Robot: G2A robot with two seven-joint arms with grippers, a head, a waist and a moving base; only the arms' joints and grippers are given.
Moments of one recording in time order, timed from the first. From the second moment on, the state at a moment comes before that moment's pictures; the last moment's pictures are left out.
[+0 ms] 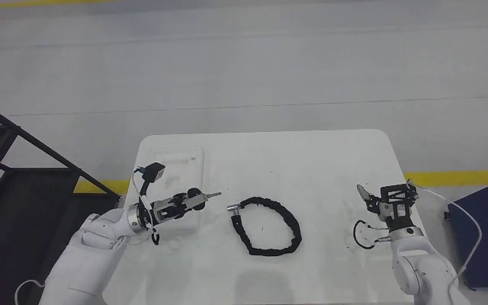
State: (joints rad) left arm 1.36 -0.87 -1.32 -1.49 -0.46 -0.86 -0.97; right arm -1.73 -1.15 1.60 -1.80 -1.33 0.00 0.00
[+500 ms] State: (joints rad) left arm 1.36 -0.87 -1.33 -1.49 -0.46 -0.86 -0.97; right arm -1.70 -1.15 1.59 -1.83 -1.47 0.01 0.01
